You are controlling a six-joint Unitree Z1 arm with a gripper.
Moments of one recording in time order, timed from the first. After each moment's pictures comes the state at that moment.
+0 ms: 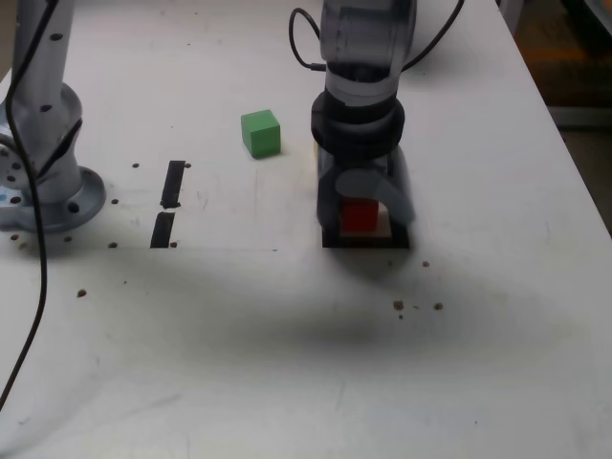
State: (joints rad) arm -0.23 1.96 -1.27 0.85 0.11 -0.16
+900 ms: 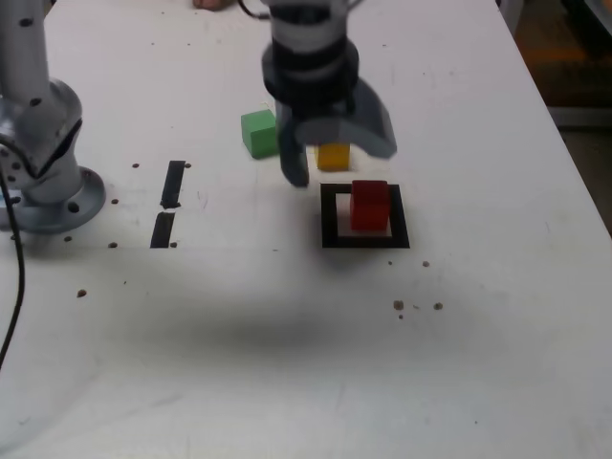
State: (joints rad) arm -0.22 1.73 -1.19 0.96 0.19 -0.25
